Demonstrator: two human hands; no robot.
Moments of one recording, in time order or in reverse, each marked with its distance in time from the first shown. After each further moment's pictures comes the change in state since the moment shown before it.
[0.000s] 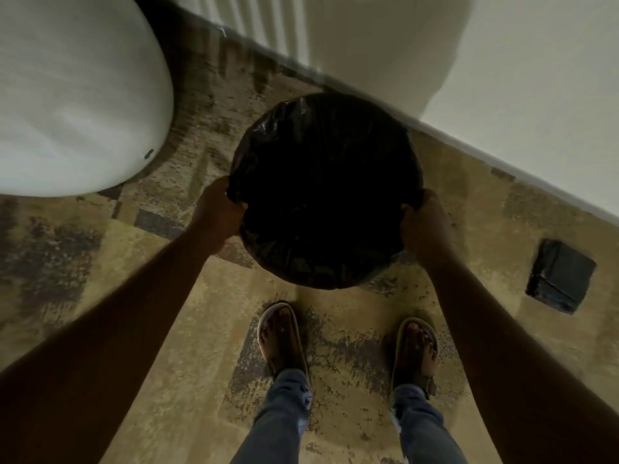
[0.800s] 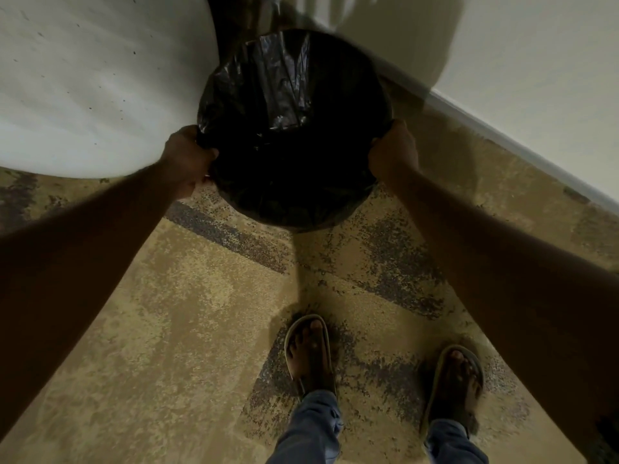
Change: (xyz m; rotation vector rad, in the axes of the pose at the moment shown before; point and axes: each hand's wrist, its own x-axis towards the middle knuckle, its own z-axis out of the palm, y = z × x) left_hand 0.118 -0.033 -0.107 -0.142 0.083 -0.110; right_hand 0.077 -0.124 0.148 -0.098 -0.089 -0.213
